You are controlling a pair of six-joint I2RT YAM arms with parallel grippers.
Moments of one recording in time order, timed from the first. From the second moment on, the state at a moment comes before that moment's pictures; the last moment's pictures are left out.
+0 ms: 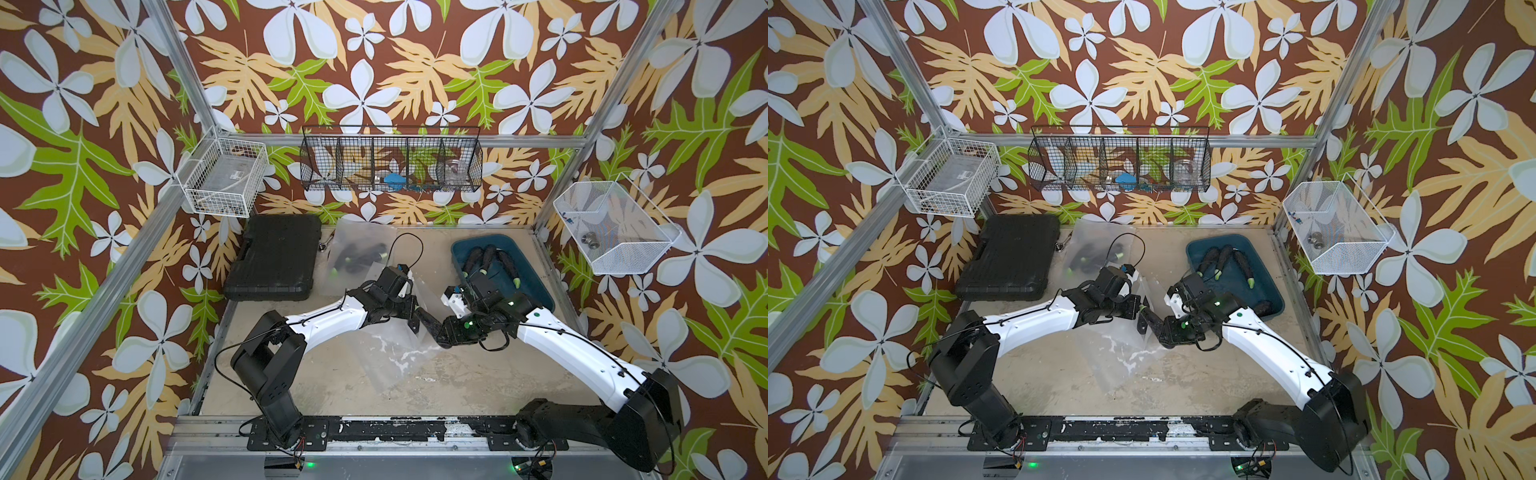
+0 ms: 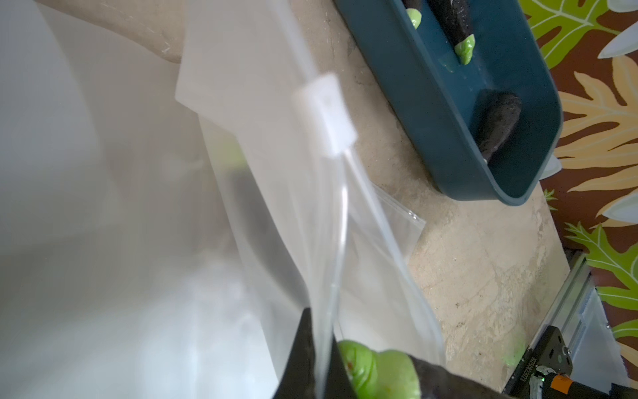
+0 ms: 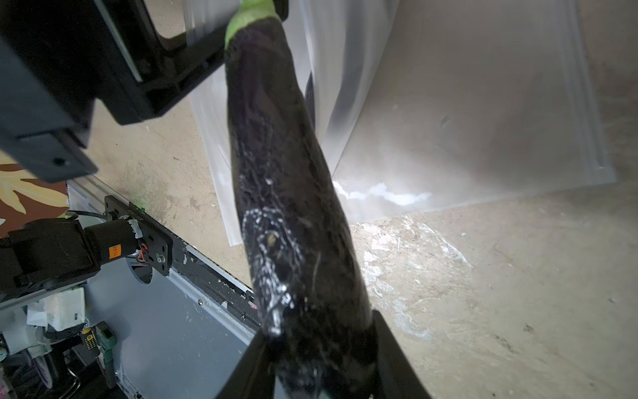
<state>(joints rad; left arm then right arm) -0.75 1.70 1.12 -0.23 0.16 -0.51 0.56 1.26 1.02 -0.93 -0.34 0.41</state>
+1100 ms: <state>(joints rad) -0.82 1.60 1.08 -0.19 0.30 -0.60 0.55 1.43 1.09 -0.80 -0.23 0.48</state>
